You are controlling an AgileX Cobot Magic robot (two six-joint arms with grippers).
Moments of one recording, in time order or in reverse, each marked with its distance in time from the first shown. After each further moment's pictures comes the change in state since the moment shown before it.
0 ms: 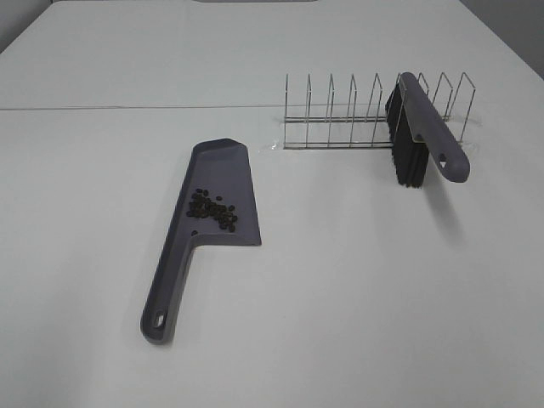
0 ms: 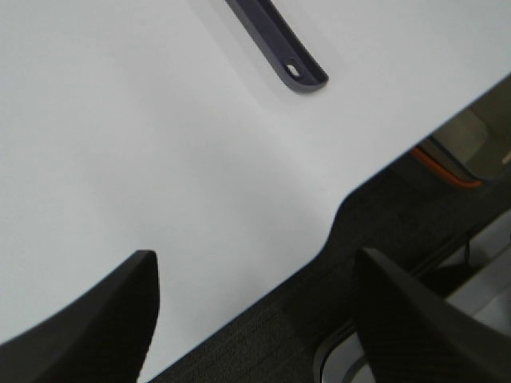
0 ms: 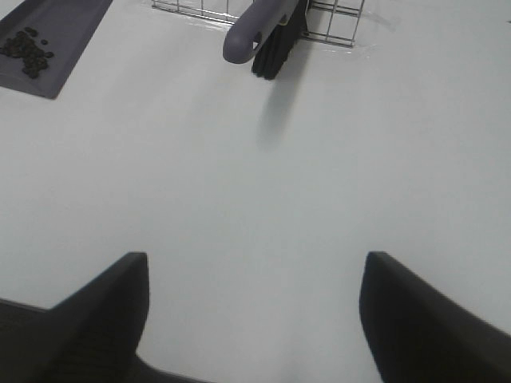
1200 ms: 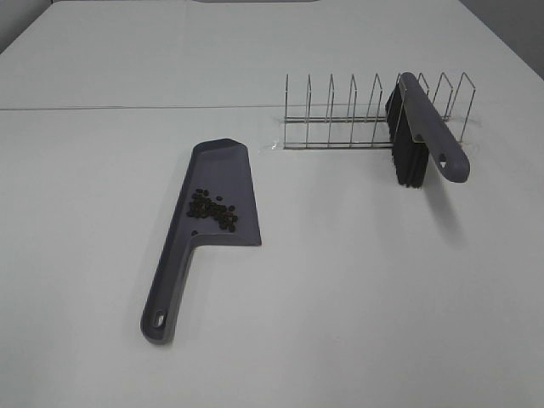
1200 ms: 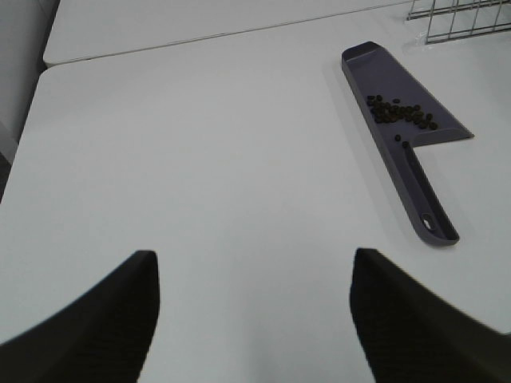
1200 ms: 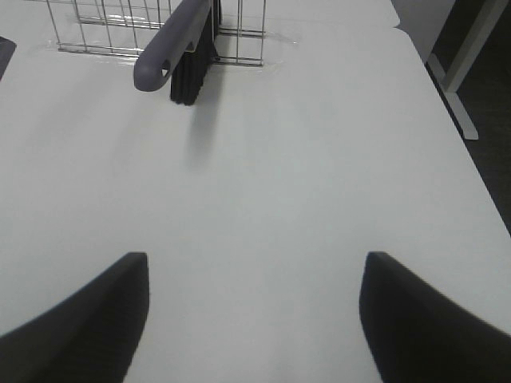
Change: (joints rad) left arm 0.378 -0.421 0.001 0.002 0.000 0.000; right arm -0.183 -0.092 0.003 -0.011 0.001 0.000
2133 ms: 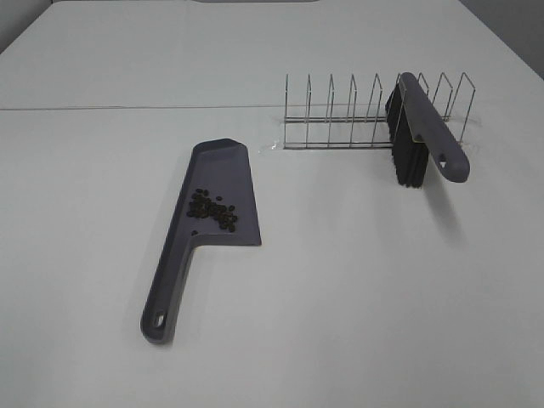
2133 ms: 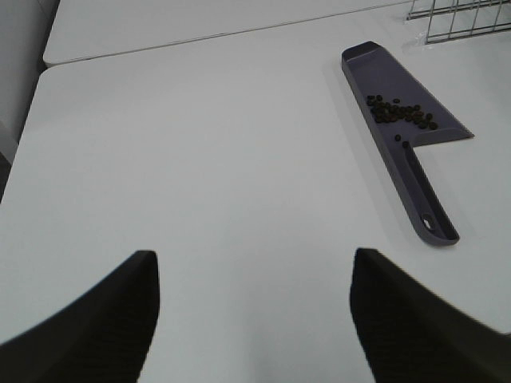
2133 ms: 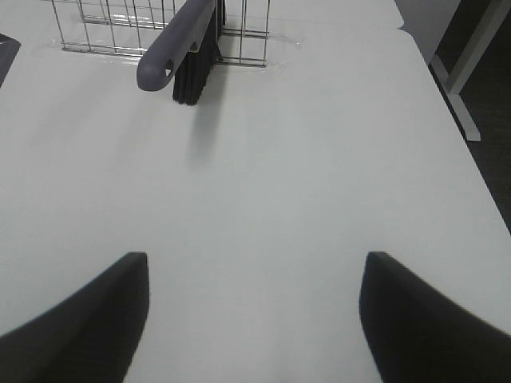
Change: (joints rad) left arm 0.000 0.000 0.000 0.000 0.000 0.001; right arm 0.003 0.000 0.000 -0.001 0.000 0.000
